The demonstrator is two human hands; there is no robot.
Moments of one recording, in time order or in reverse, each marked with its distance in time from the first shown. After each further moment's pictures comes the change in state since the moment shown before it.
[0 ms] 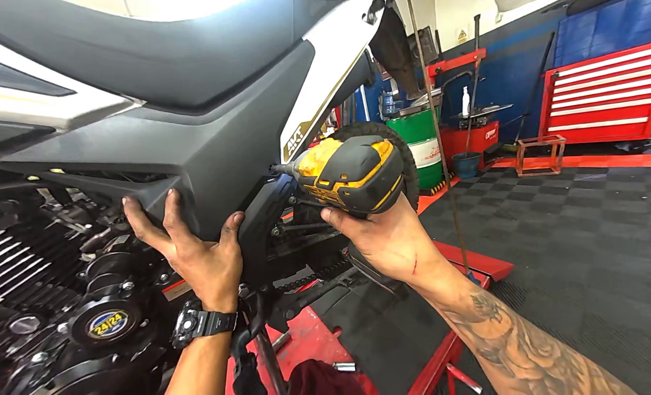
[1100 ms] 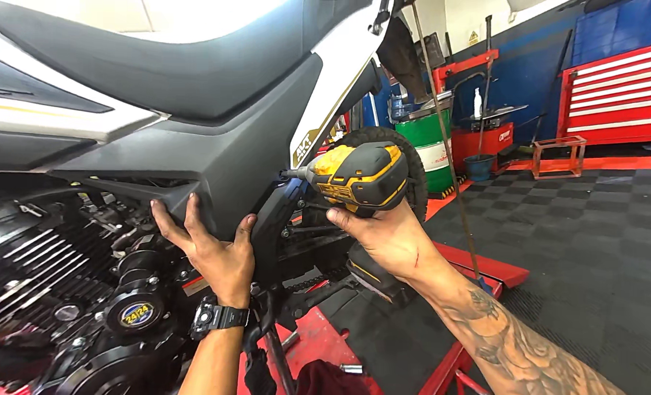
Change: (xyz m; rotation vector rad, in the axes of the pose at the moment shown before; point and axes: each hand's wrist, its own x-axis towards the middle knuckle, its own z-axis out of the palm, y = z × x) left_hand 0.000 0.005 -0.002 0.016 -0.005 -0.033; right_hand 0.007 0.002 0.008 0.301 0.026 0.053
